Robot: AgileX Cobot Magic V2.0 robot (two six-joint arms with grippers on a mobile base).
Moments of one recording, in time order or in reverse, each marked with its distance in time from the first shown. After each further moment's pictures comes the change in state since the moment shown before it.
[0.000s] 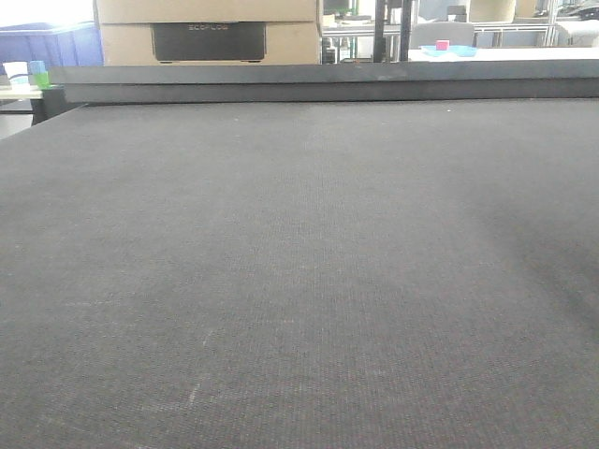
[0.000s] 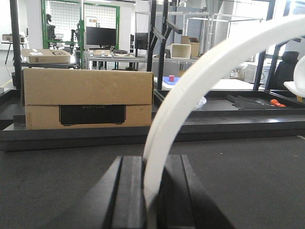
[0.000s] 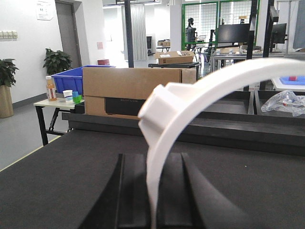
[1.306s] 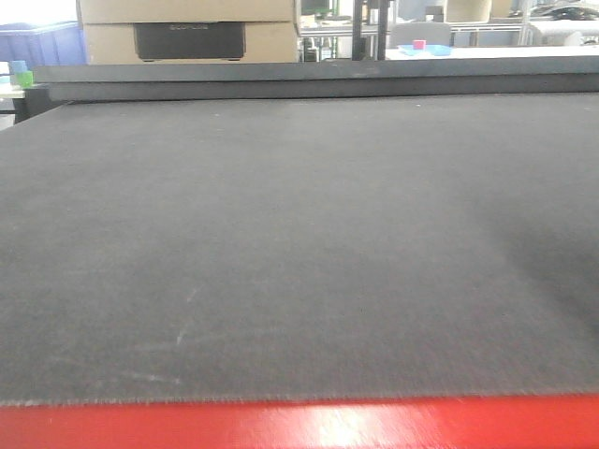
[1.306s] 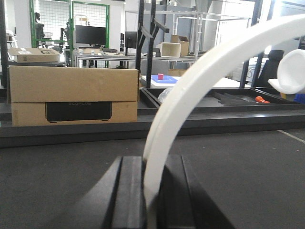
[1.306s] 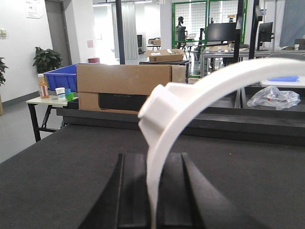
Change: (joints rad) left arm 0.000 0.000 0.000 0.000 0.002 0.000; right arm 0.000 0.000 0.000 -0.002 0.000 0.000
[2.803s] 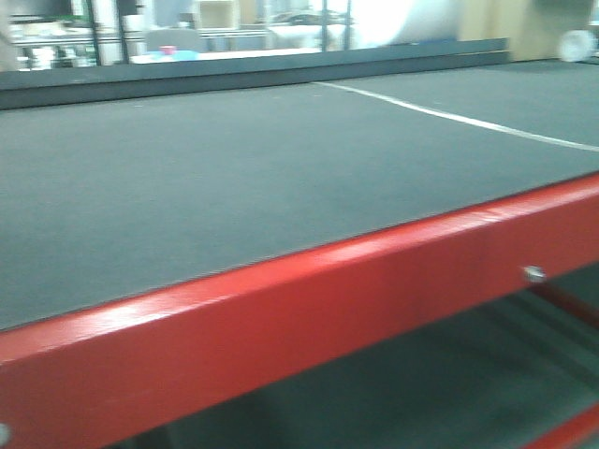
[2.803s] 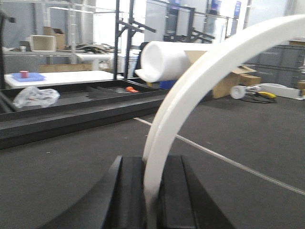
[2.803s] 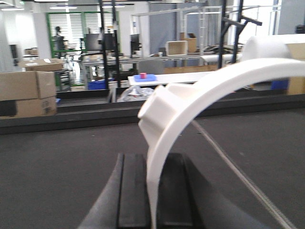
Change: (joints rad) left arm 0.000 0.000 0.000 0.000 0.000 0.000; right arm 0.000 -0.003 0.000 0.000 -0.003 0.000
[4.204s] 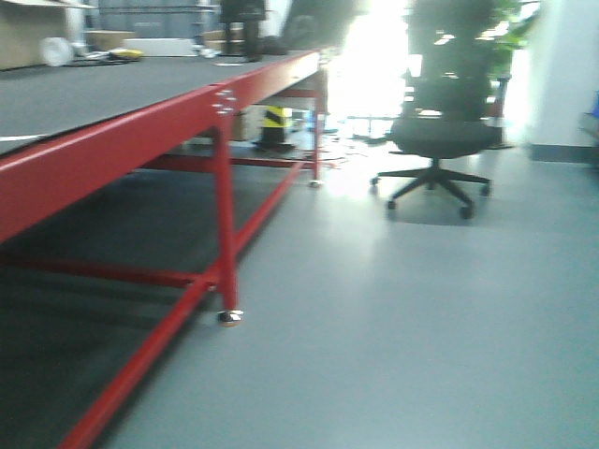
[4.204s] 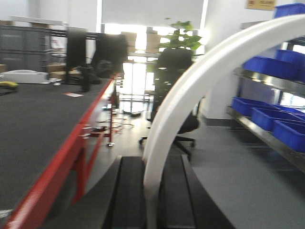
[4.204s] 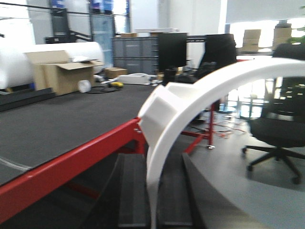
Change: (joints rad) left arm 0.000 0.000 0.000 0.000 0.000 0.000; right arm 0.000 0.000 0.000 0.000 -0.004 -0.002
